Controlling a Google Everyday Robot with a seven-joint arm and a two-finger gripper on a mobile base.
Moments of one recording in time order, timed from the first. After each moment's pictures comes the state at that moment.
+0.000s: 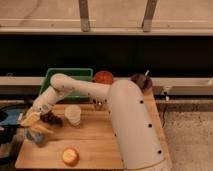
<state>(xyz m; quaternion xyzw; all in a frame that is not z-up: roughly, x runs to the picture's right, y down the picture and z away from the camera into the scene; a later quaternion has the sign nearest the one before) -0.381 0.150 0.705 -0.57 -0.47 0.06 0.68</state>
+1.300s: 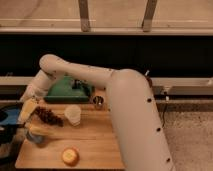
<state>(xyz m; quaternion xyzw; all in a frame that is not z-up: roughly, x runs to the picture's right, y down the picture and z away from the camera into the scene) -0.368 0.067 0.658 -0.47 -0.42 0.01 0.78</state>
